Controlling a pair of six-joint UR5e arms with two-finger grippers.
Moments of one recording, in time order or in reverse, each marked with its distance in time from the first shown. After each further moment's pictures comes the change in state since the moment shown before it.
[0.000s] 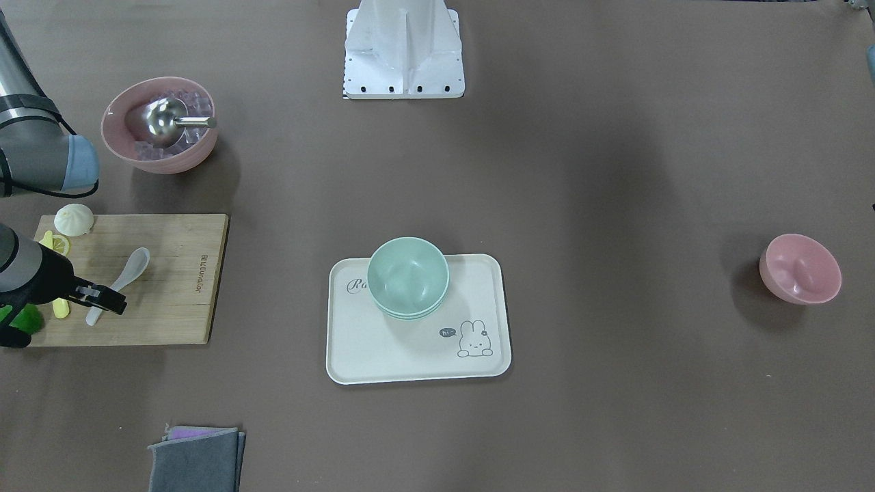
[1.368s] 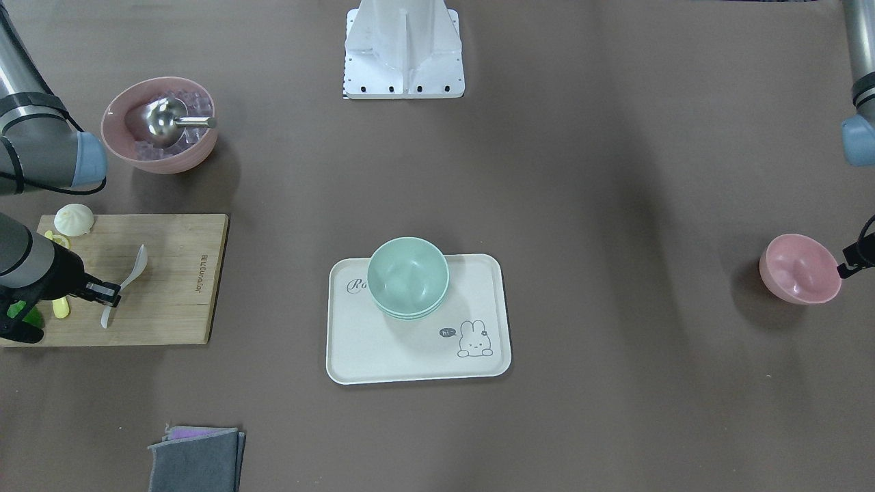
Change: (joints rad) left arm 0.085 -0.127 0.330 -0.288 0.002 -0.165; right arm -0.018 -0.006 0.010 -0.001 -0.009 0.009
